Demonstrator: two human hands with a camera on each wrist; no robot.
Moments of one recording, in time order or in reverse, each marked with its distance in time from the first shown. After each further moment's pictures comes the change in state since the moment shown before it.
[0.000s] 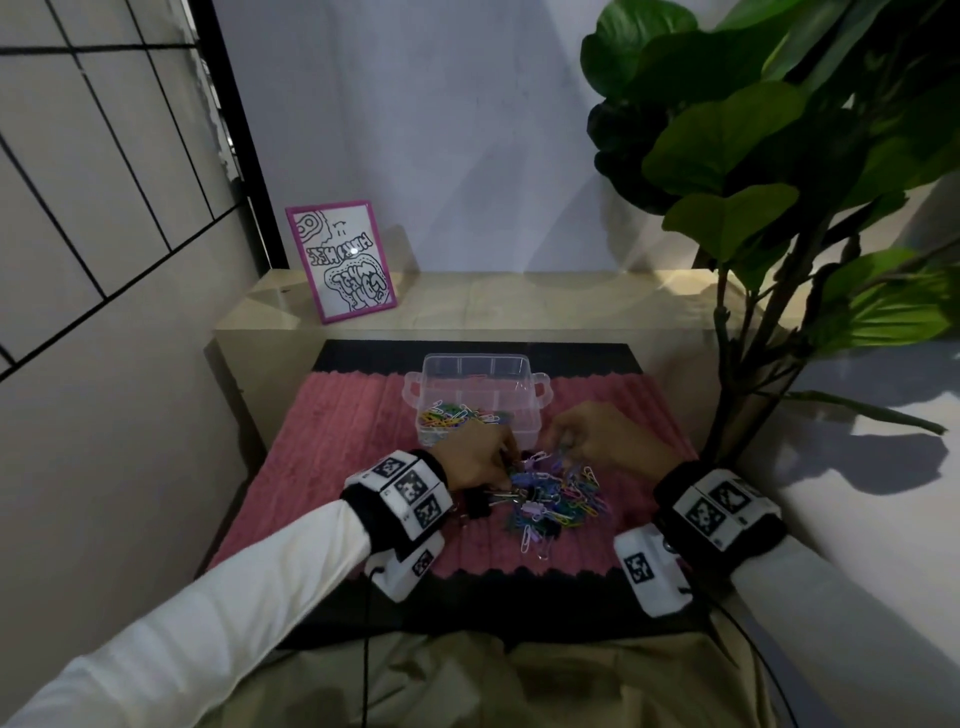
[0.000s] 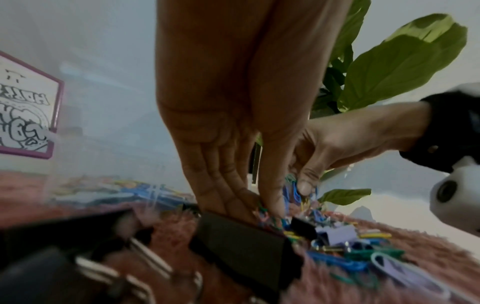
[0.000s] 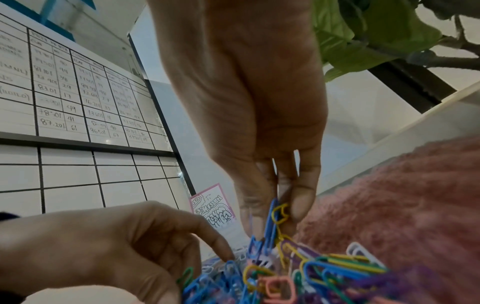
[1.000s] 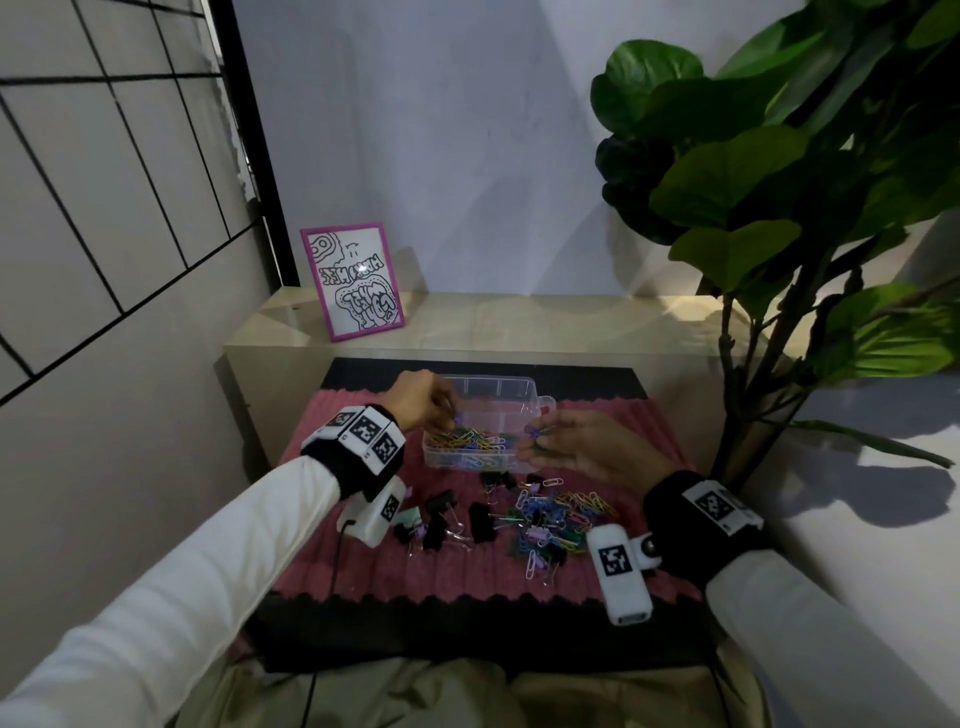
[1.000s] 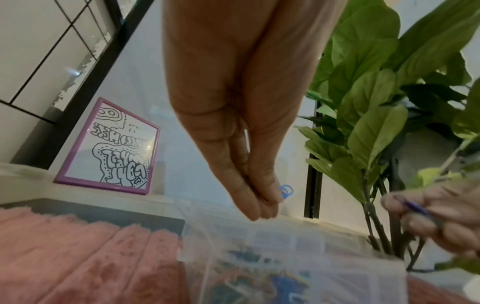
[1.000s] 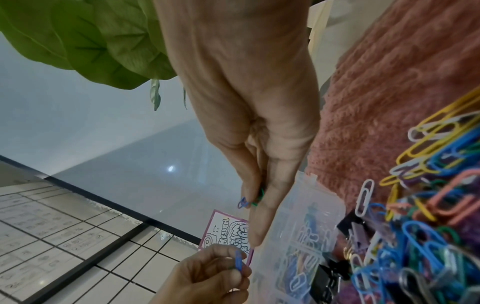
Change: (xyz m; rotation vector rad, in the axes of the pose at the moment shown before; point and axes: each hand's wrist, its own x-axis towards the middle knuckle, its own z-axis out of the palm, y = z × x) left_hand 0.008 -0.060 -0.071 -0.305 0.231 -0.140; right_hand 0.014 -0.015 0.002 1.159 -0.031 0.164
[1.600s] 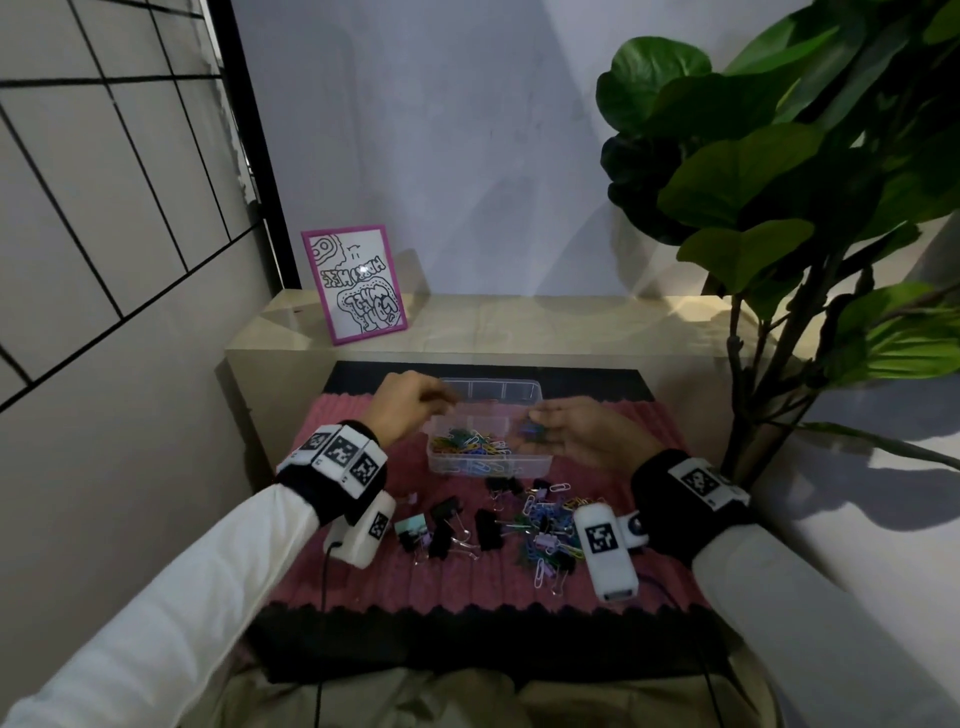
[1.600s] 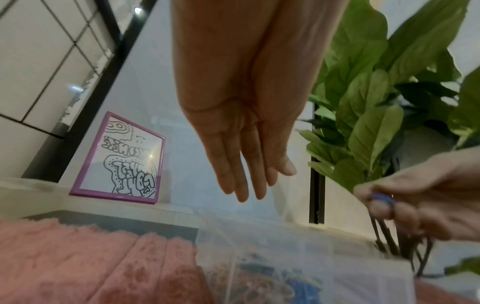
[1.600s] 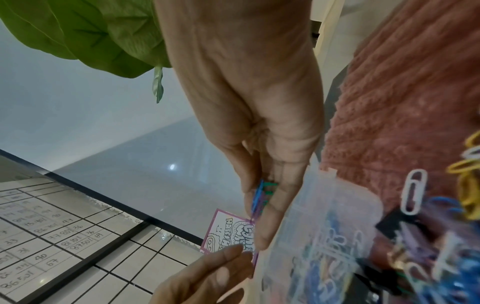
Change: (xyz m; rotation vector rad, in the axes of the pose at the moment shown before) left_hand -0.016 -0.006 -0.007 0.115 0.172 0.102; right_hand 0.021 -0.016 0.013 0.007 -0.024 0.035
